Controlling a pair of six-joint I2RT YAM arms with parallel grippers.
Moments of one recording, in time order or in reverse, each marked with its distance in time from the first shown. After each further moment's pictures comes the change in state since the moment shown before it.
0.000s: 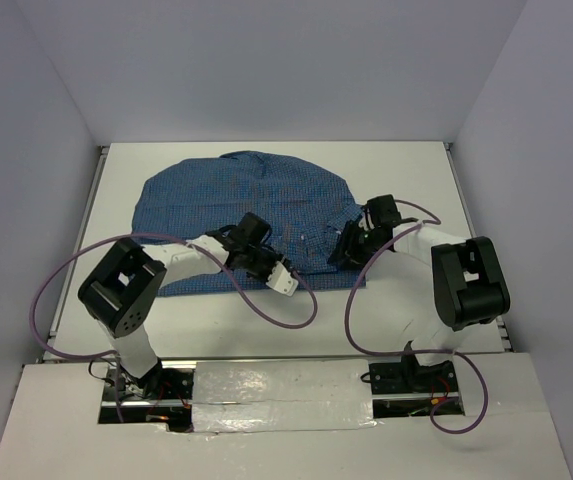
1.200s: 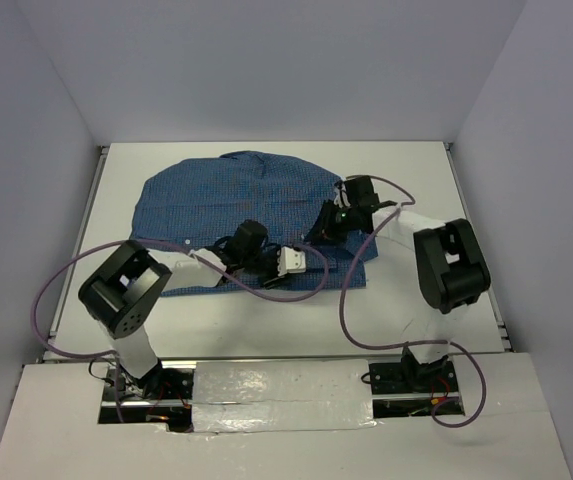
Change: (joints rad) left arm -0.020 0.015 -0.153 0.461 0.019 -0.755; right arm 0.111 0.181 0.212 0.146 -0.079 0.058
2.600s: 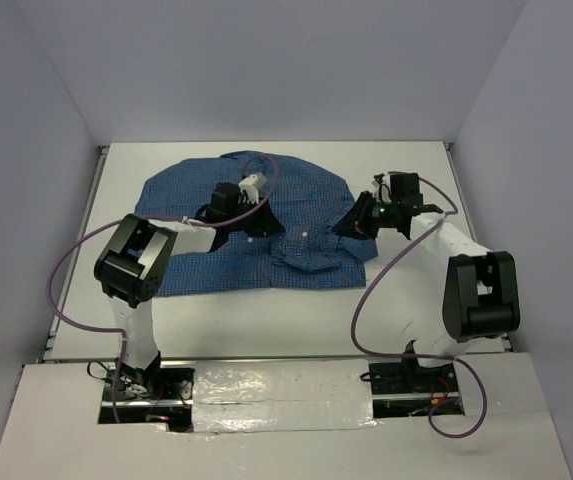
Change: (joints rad) left arm 0.271 0.192 0.206 0.212 -0.035 -1.055; right arm -0.221 -0.255 -0.090 -0.101 -0.174 0.023
